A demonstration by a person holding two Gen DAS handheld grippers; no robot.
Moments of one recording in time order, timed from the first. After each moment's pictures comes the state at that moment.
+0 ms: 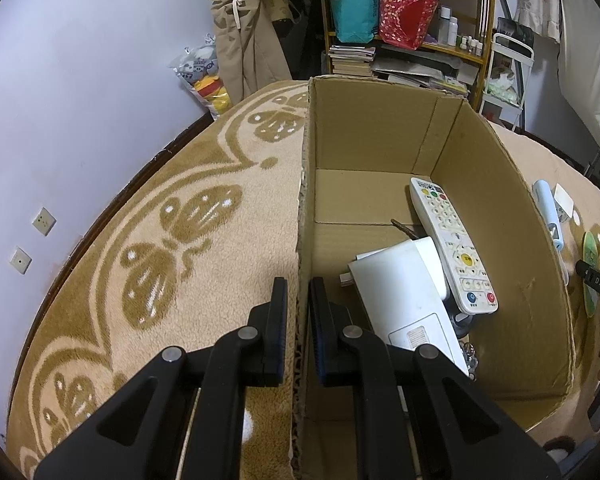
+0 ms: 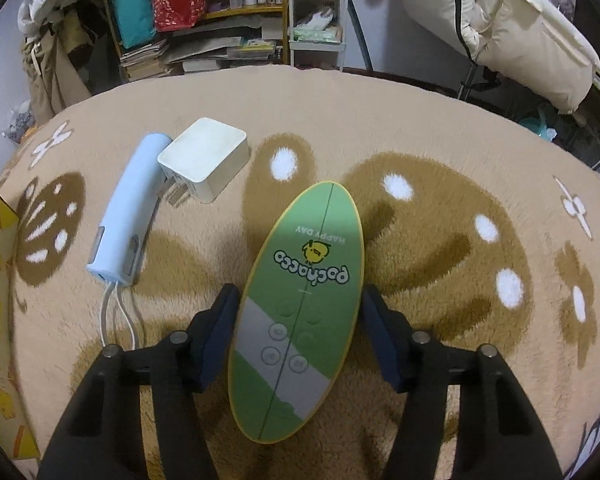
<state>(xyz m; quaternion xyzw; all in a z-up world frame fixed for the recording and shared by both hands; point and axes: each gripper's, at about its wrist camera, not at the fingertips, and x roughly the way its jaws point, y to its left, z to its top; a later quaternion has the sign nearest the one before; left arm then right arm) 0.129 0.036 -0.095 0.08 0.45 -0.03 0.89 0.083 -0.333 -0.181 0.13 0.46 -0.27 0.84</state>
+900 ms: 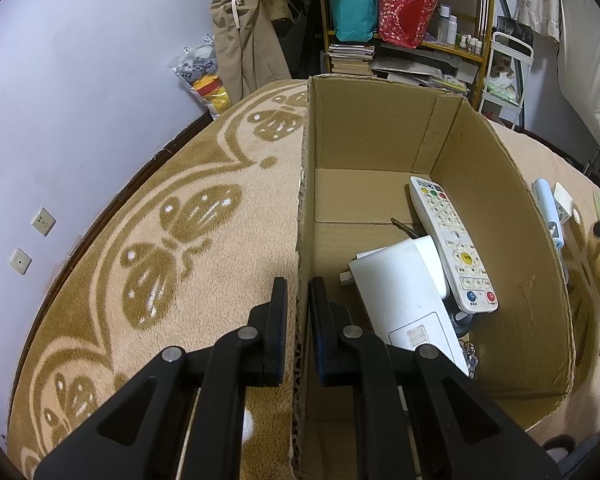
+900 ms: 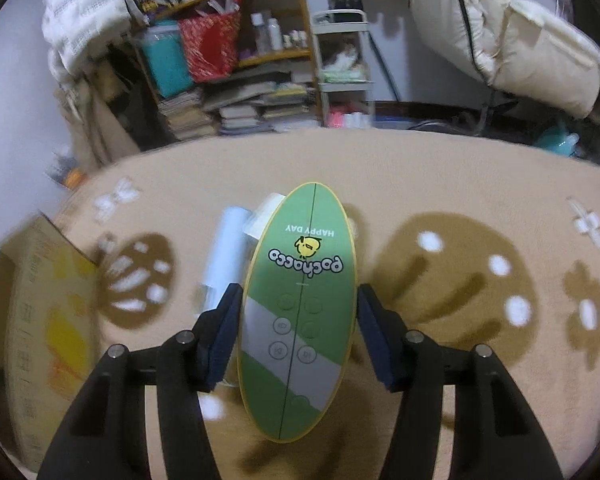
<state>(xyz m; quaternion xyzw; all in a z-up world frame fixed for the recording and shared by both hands) 0.130 0.035 -0.096 0.08 0.45 -0.03 0.89 0.080 -0.309 -0.127 0.16 0.39 -0.23 0.88</state>
